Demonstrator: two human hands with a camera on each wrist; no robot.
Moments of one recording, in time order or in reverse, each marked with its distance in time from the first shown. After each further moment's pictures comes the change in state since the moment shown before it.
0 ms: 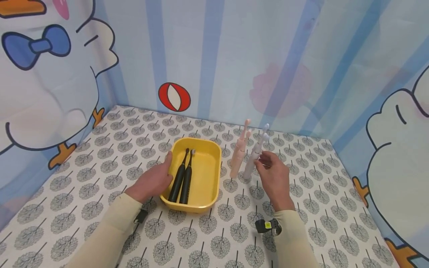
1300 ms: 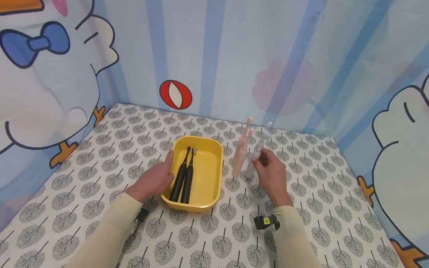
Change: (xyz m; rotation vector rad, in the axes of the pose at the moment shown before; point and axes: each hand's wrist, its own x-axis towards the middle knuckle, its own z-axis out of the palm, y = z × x) left_hand 0.000 0.000 0.000 0.008 -0.011 -0.007; right_hand 0.010 0.000 0.015 -0.004 -0.038 -0.005
